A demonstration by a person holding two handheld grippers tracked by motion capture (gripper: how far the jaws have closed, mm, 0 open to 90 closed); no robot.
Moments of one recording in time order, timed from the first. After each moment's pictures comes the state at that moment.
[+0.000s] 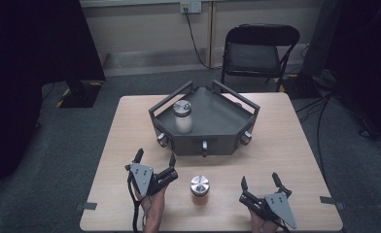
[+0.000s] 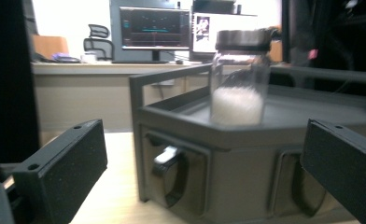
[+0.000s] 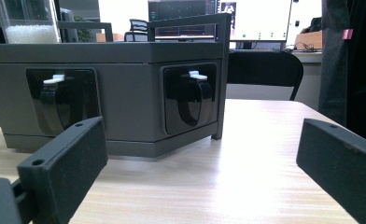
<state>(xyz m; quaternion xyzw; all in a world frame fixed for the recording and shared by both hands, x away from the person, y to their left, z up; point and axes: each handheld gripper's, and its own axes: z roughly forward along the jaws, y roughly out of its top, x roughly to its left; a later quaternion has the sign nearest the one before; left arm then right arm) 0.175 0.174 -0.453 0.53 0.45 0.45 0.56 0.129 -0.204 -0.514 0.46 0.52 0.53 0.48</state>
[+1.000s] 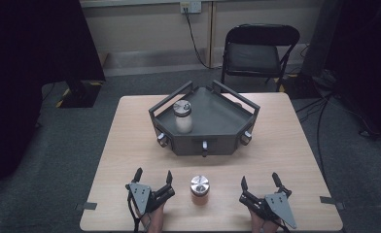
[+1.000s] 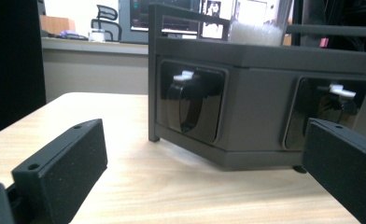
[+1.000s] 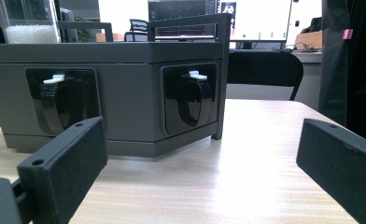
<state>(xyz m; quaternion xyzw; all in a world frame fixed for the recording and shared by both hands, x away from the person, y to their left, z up) 0.154 0.180 -0.512 0.52 0.48 0.44 0.55 0.129 -0.204 -0.514 0.46 0.52 0.53 0.48</state>
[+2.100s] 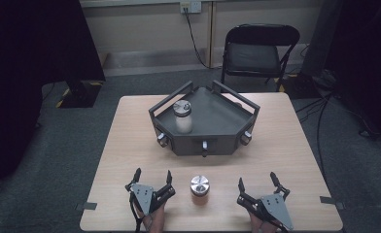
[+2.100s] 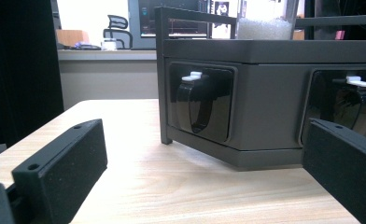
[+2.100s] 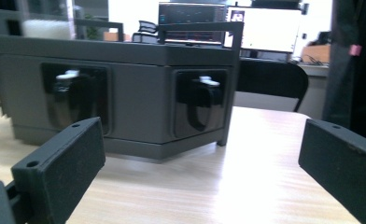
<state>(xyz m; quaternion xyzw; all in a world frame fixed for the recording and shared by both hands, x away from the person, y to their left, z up) 0.153 0.171 -0.516 0.52 0.47 0.48 0.53 0.129 -0.203 -0.516 0.43 0.54 0.53 0.49</state>
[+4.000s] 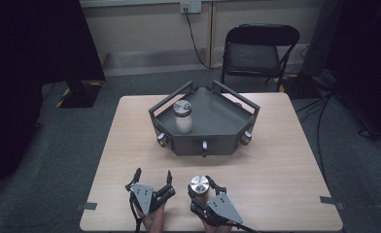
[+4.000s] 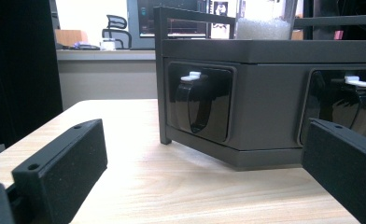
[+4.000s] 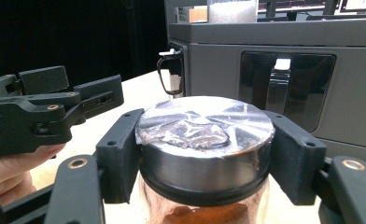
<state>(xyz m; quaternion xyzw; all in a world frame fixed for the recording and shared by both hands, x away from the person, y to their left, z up) 0.153 0.172 -0.516 0.52 0.47 0.48 0.53 0.135 -0.125 -0.491 0.38 0.63 0.59 0.34</state>
